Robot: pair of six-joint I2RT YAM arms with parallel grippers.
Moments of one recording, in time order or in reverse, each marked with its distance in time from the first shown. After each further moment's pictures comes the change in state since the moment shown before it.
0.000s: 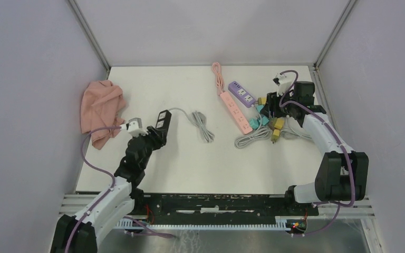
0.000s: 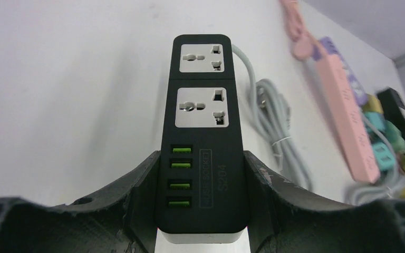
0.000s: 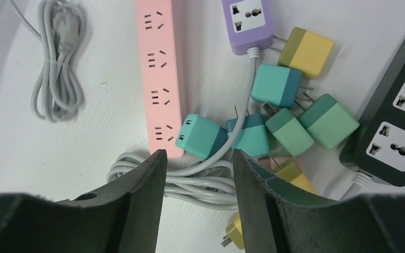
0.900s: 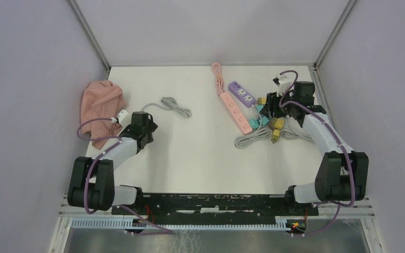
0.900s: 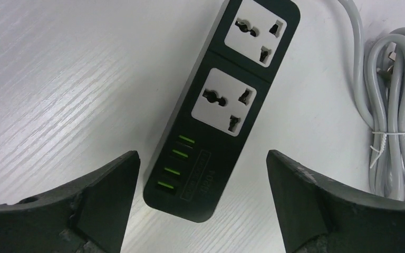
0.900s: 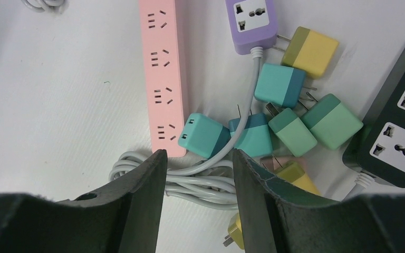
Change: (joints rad) left arm 0.260 0.636 0.379 -0.345 -0.229 -0.352; right arm 0.000 0.000 0.000 -0.003 -0.011 -0.001
